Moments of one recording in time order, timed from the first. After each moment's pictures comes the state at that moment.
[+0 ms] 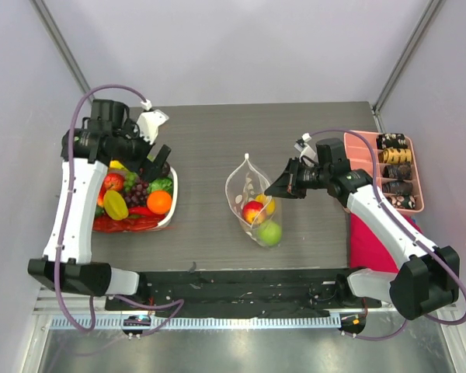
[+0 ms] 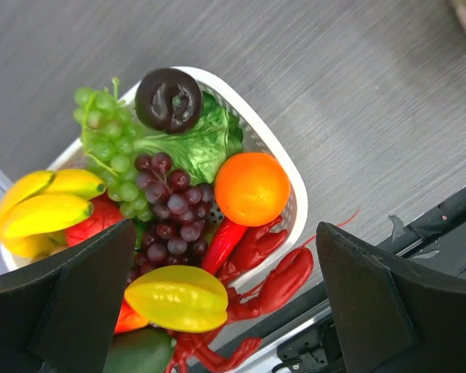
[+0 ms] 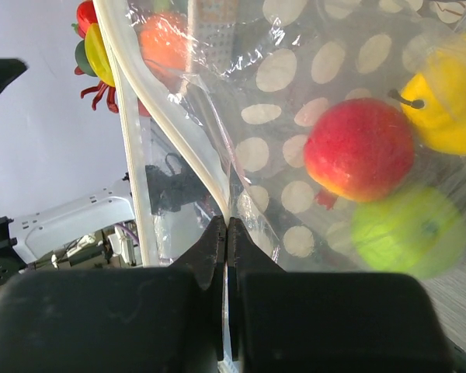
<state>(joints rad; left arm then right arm) -0.12 1.36 1.72 -1.29 0.28 0.53 0.33 1.22 0.98 -0.46 -0.73 0.73</state>
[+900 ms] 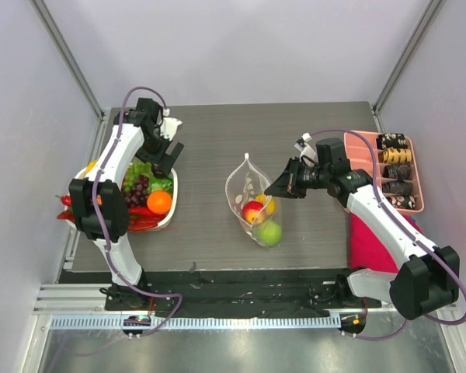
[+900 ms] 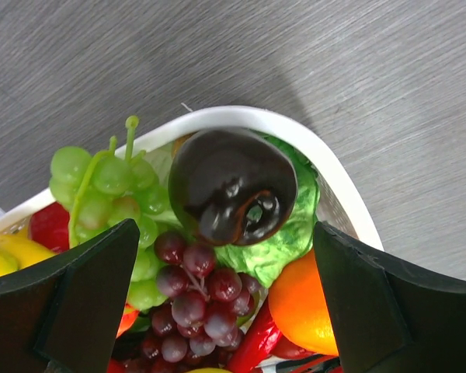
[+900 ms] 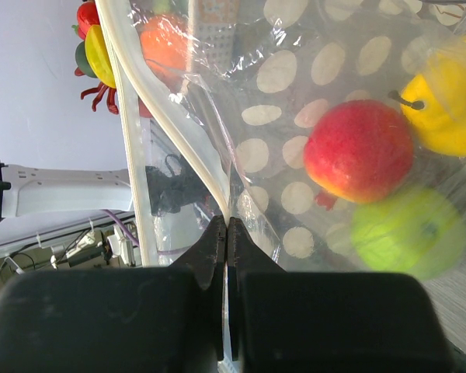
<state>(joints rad) -0.13 1.84 1.71 -1.10 0.05 0.40 0.33 1.22 0.98 -0.46 -0.73 0.73</state>
